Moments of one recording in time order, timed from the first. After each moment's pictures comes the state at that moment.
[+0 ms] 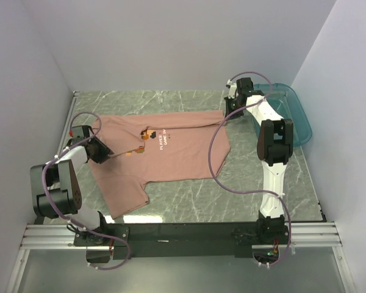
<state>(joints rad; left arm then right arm) 0.21 1.52 0.77 -0.21 0.18 -0.68 0.09 2.30 1.94 -0.67 -0.26 -0.04</state>
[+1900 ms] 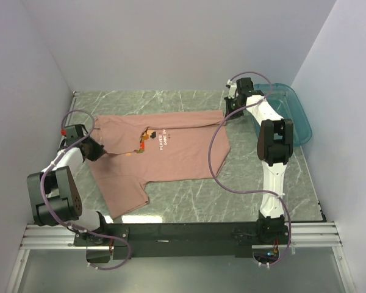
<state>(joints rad) 0.26 1.46 0.79 -0.21 0.17 -0.69 0.09 2.30 1.94 -0.67 -0.26 -0.04</state>
